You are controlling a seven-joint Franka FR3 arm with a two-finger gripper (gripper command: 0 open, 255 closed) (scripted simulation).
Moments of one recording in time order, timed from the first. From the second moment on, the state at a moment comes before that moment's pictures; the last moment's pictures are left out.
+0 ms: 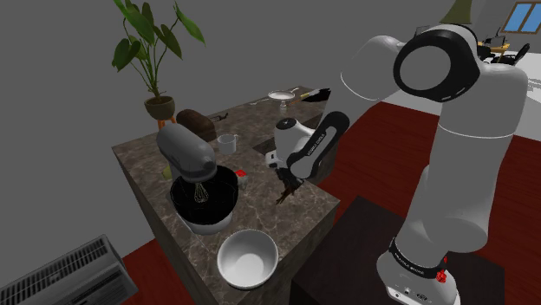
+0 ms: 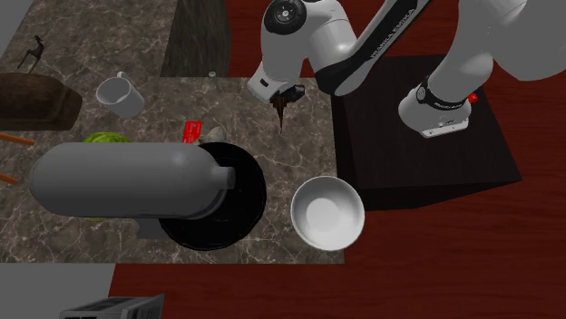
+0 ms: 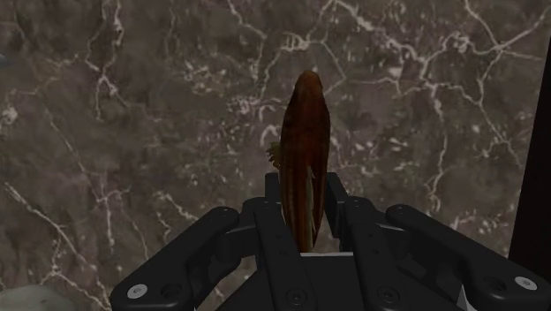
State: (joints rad) arm 0.24 0.17 -0.24 -2.51 -0.34 2.68 -1.25
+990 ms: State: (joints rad) arm 0.25 -0.01 -0.23 -2.50 -0.32 2.49 -1.29
